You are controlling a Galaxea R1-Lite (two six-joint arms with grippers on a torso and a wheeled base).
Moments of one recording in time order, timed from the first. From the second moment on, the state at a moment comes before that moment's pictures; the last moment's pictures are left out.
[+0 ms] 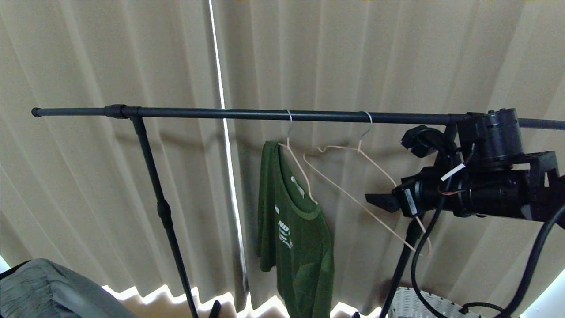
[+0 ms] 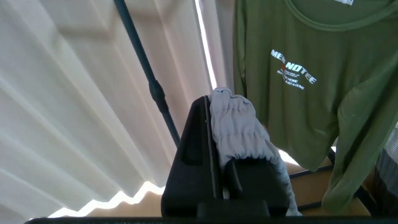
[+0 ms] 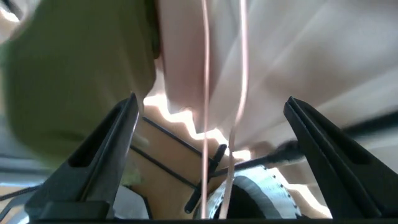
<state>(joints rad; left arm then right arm) -0.21 0.60 -0.30 -0.18 0.01 0.22 0.38 1.65 -0.99 -0.06 -0.03 -0.05</state>
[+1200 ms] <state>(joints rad) -0.21 0.59 -0.30 -0.18 0.01 0.23 0.34 1.74 -1.03 -0.05 -0.02 -0.05</state>
